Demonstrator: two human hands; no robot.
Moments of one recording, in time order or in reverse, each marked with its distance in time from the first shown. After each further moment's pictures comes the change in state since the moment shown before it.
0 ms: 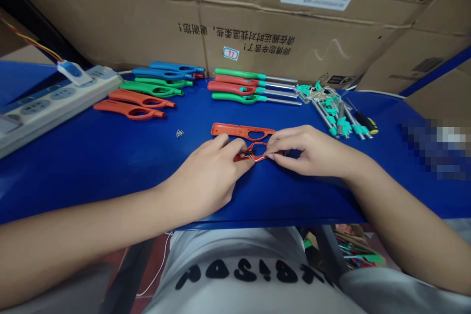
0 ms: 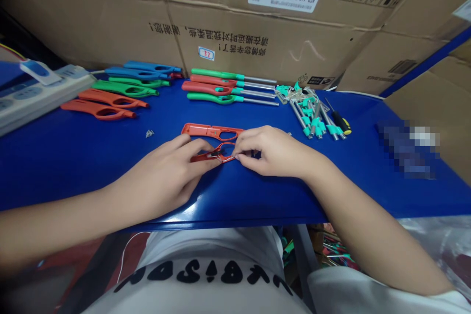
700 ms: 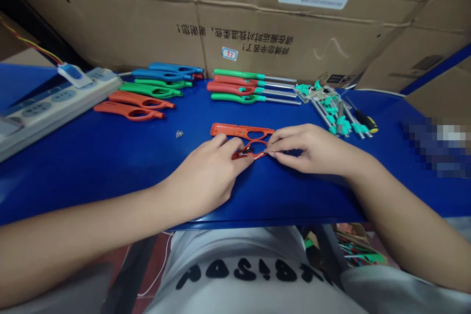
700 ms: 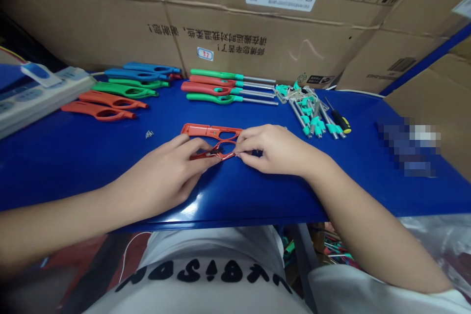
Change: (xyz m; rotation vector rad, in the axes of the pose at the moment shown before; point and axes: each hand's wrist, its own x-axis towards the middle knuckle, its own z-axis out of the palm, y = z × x) left_hand 0.001 -0.002 0.003 0.000 0.014 -0.003; right_hand -0.005 0.006 -0.001 -0.104 0.020 -0.010
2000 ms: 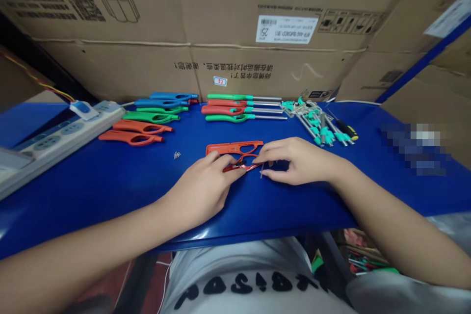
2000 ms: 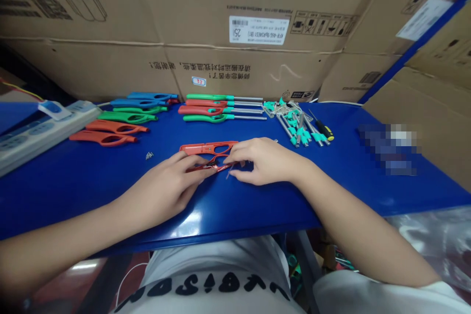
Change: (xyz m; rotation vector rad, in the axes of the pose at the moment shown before) left_hand 0.001 -0.008 0.004 -0.031 0.036 -0.017; right_hand 0.000 -0.004 -0.004 -0.009 0.009 -0.041
